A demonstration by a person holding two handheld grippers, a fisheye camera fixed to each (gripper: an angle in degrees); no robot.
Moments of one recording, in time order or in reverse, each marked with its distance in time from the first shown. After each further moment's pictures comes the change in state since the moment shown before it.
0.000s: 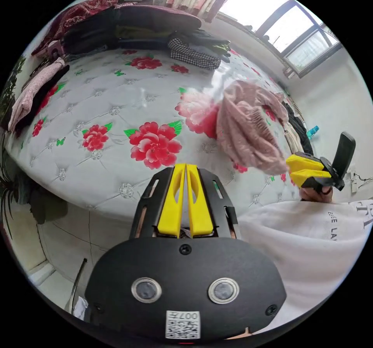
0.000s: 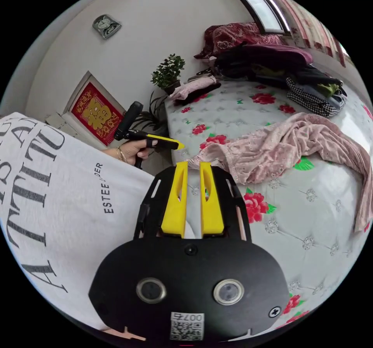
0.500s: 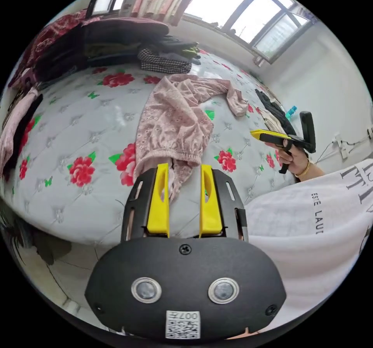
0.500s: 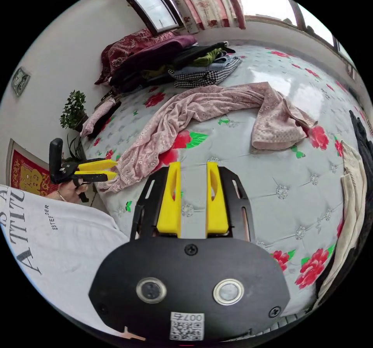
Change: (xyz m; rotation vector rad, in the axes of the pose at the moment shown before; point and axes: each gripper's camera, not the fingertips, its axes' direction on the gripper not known) left arm 0.030 -0.046 0.046 -0.026 0.138 0.417; right arm 0.102 0.010 -0.036 0.084 0.459 0.493
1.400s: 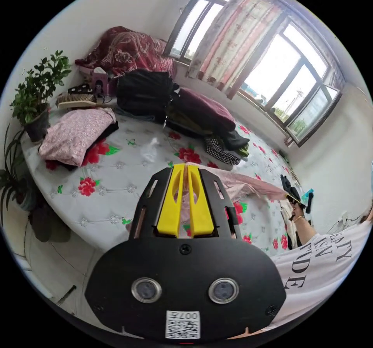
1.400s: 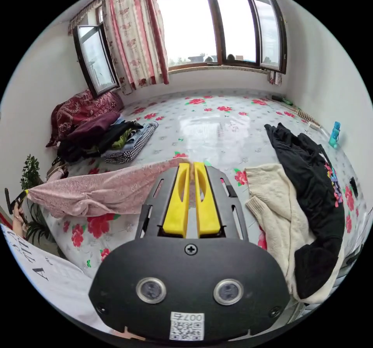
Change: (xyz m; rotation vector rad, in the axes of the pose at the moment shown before) left arm -0.152 0.070 -0.232 0.469 -0.325 -0.403; right arm 0.121 -0.040 -0.167 0.391 0.373 0.246
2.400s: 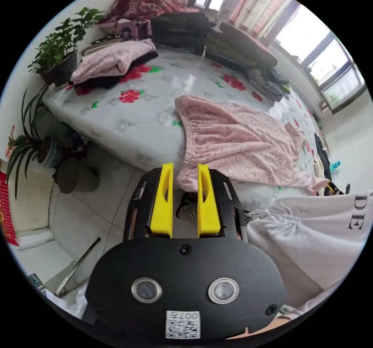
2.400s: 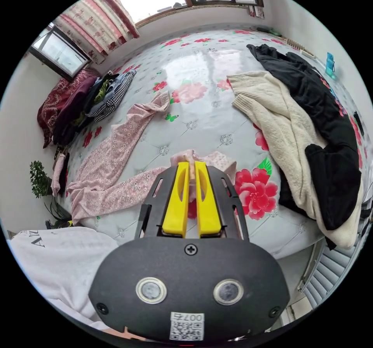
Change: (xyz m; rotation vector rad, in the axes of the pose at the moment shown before) left arm -0.104 0.205 0.080 -0.551 -0.046 -0.114; right arm 0.080 0.127 -0.015 -0.407 -0.038 0.216
